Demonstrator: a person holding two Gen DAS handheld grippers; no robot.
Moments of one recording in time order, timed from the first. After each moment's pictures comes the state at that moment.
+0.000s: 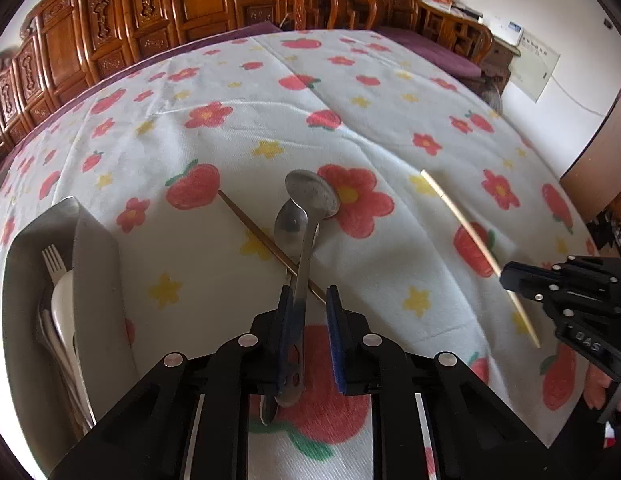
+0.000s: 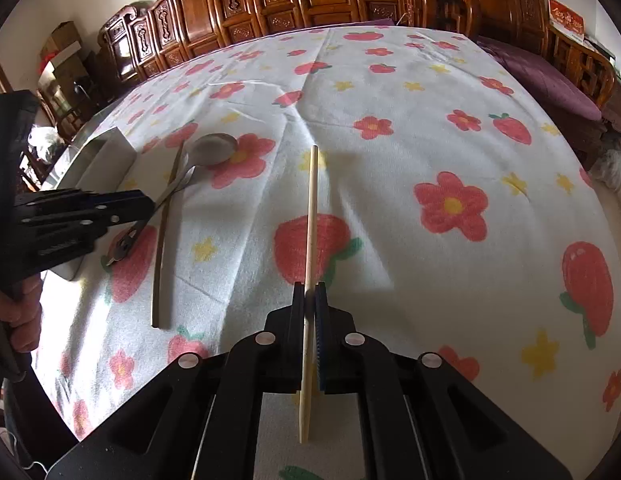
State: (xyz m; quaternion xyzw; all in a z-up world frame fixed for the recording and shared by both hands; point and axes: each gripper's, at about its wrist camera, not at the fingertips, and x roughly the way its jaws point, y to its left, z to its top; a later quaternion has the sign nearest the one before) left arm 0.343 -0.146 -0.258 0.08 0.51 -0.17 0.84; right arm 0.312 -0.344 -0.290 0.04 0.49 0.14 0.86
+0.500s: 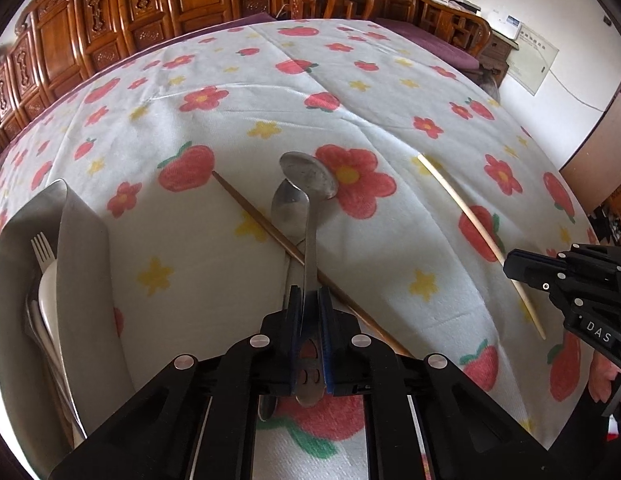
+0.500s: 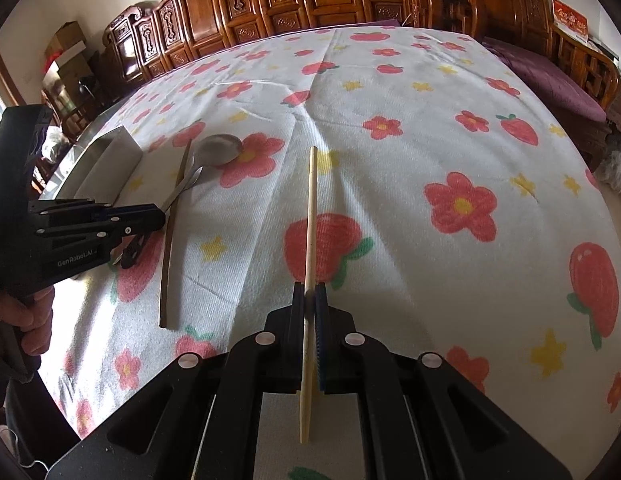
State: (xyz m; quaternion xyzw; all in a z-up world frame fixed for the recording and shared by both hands) left arm 0.341 -0.144 -0.268 0.07 0.51 -0.18 0.83; right arm 0.314 -0.342 -0.291 0.04 0.49 0.14 0.86
